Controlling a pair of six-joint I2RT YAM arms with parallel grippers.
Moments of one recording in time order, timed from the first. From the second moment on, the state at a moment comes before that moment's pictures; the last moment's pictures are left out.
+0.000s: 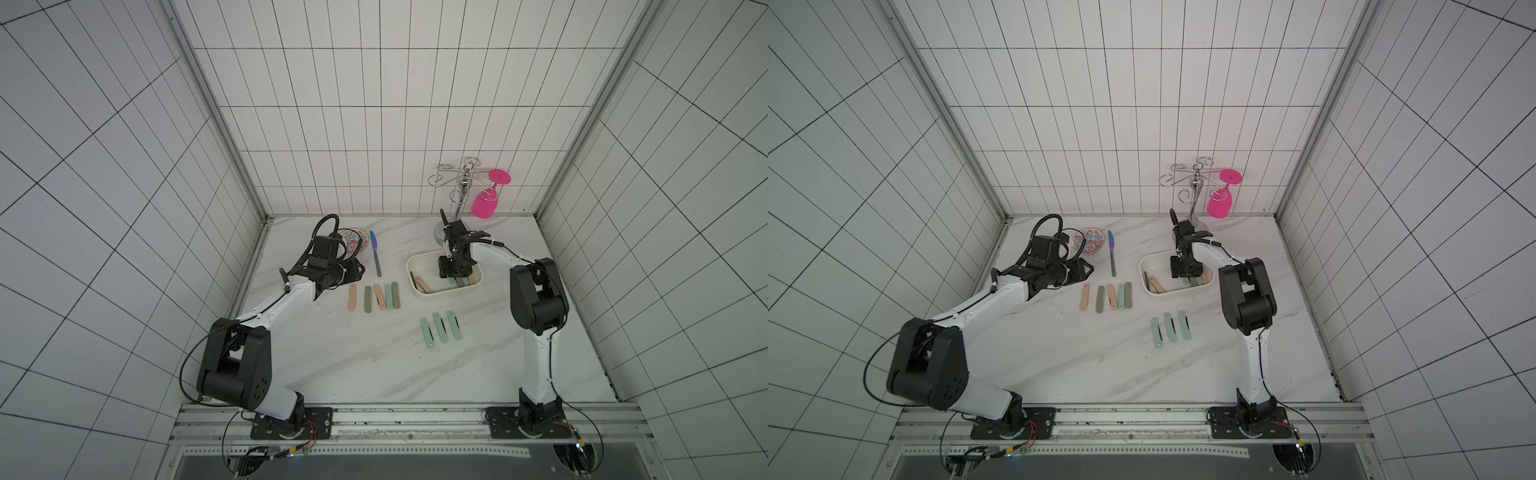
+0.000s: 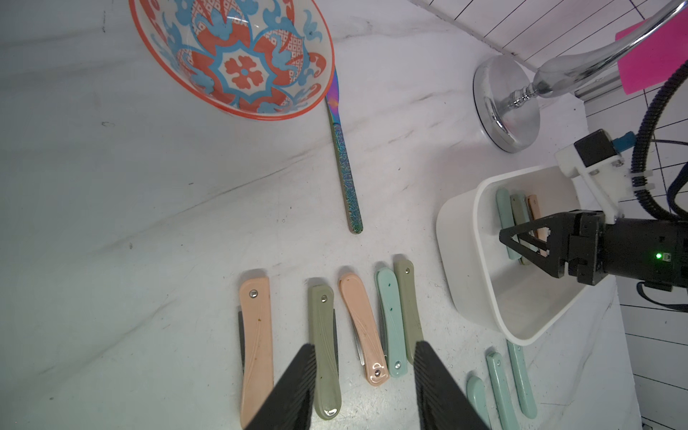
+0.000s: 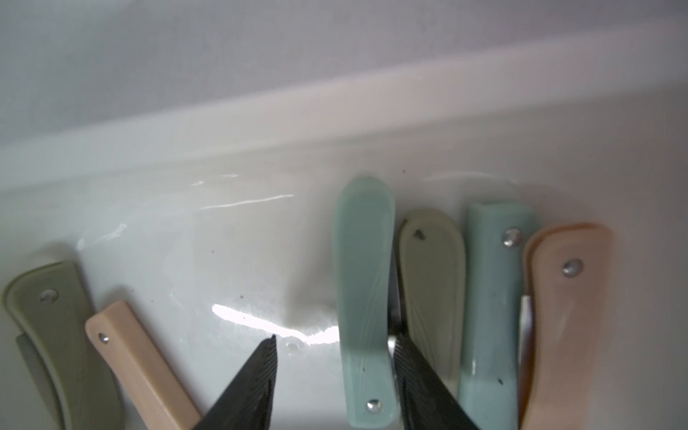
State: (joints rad) left arm -0.26 1.51 1.02 -0.31 0.29 -0.48; right arm 0.33 2.13 1.62 -0.77 -0.01 0.22
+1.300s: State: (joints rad) left arm -0.26 1.53 1.03 -0.31 0.34 -0.47; right arm 0.37 2.11 1.64 -0.75 -0.06 0.21
